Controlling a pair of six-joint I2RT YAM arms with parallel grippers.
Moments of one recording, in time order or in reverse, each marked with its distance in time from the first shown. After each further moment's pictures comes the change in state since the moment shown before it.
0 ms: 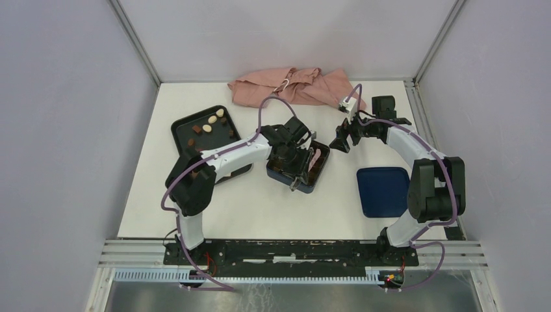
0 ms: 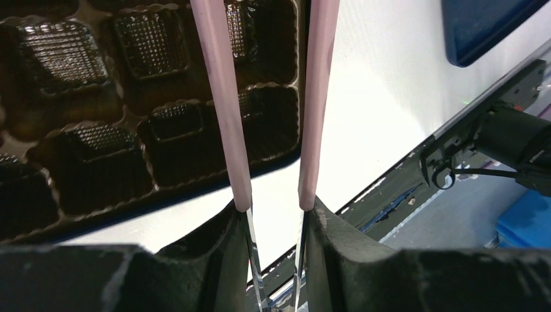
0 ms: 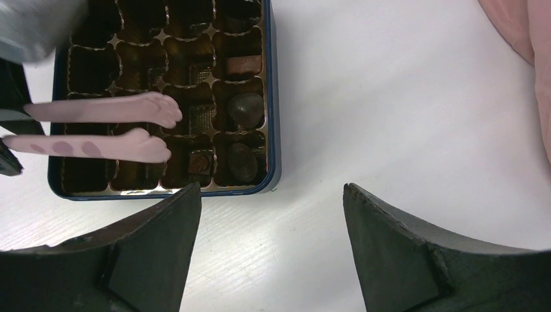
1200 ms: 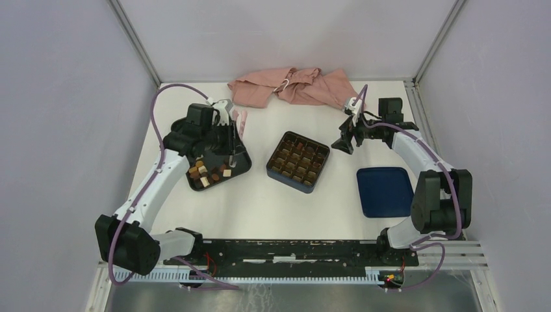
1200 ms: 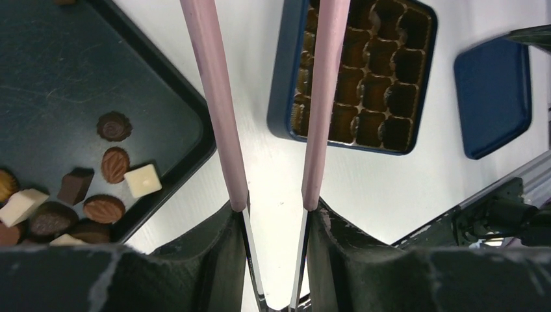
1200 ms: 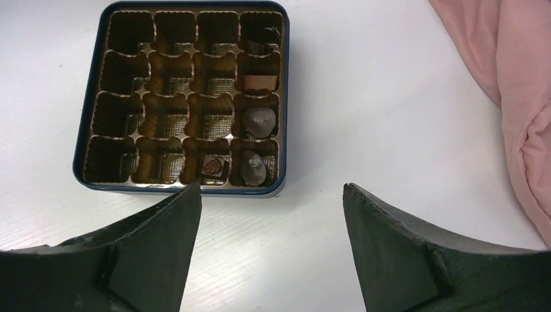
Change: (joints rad) left arm 0.531 -0.676 -0.373 0.073 -0.008 0.169; right arm -0.026 -0.093 -0.049 0.008 -0.087 -0.071
